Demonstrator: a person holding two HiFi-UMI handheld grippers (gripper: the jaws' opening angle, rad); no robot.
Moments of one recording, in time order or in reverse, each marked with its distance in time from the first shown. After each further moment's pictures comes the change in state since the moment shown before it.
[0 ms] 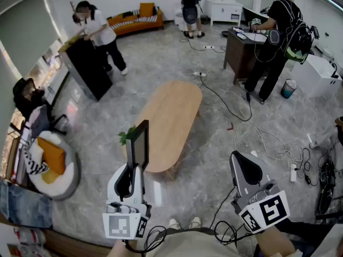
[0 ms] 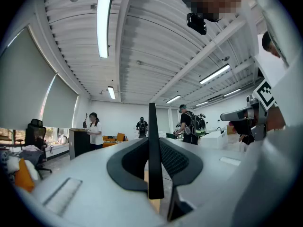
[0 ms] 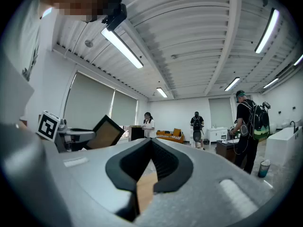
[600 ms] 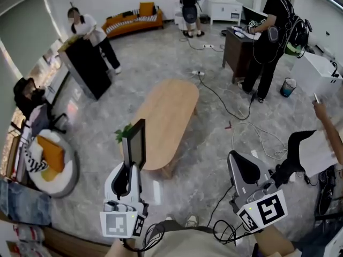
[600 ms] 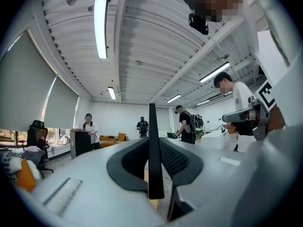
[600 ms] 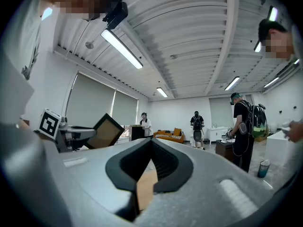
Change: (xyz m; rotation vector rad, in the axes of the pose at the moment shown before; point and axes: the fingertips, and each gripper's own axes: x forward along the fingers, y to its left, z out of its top) left arm -0.001 -0.037 -0.003 0.013 0.001 0.018; right arm -0.028 -0.028 -0.013 -0.001 0.000 0.013
